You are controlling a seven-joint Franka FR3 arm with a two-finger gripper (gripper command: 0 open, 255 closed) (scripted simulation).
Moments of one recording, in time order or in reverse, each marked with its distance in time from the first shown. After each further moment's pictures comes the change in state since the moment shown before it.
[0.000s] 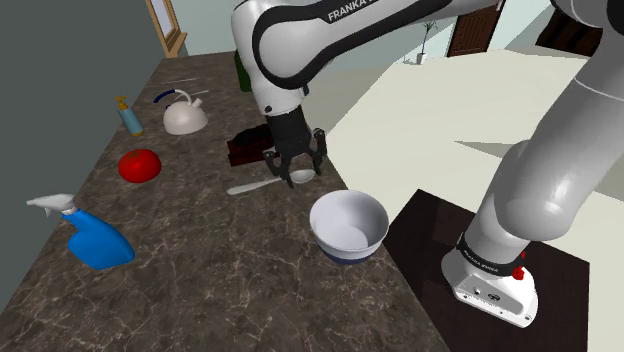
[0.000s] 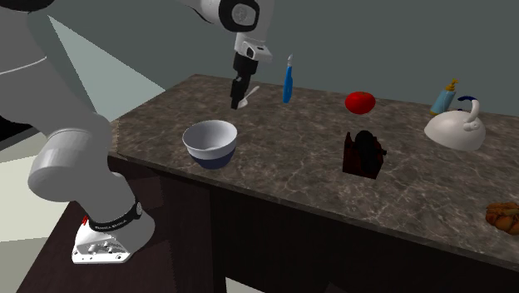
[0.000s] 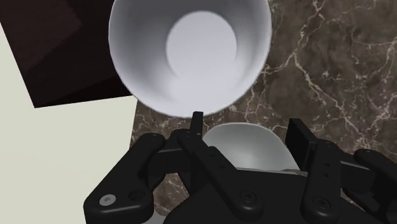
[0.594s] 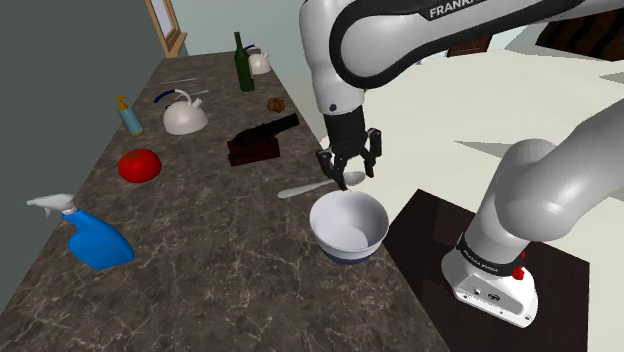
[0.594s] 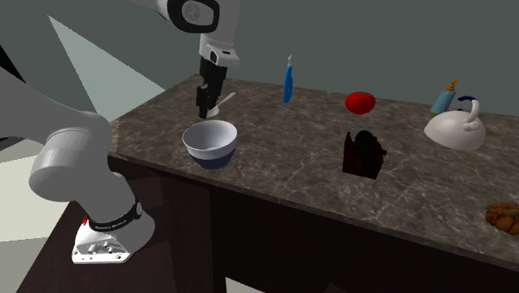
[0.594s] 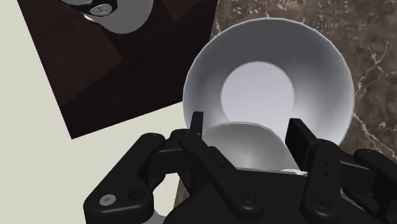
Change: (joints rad) arm 0.017 -0.387 -0.061 -0.333 0.078 -0.054 -0.100
